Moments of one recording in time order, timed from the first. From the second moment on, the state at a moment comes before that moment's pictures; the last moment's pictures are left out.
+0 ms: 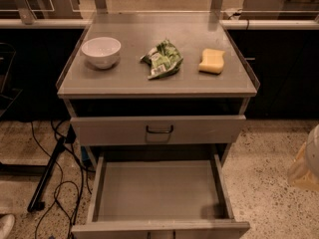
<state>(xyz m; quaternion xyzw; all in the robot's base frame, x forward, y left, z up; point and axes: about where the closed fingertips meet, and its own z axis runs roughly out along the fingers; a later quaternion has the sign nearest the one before) 0.342 -0.275 0.843 -0.56 0.82 -0.07 0.07</state>
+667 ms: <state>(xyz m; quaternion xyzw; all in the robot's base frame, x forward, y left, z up) 0.317 -0.282 0.792 -0.55 0.84 -0.04 0.03</state>
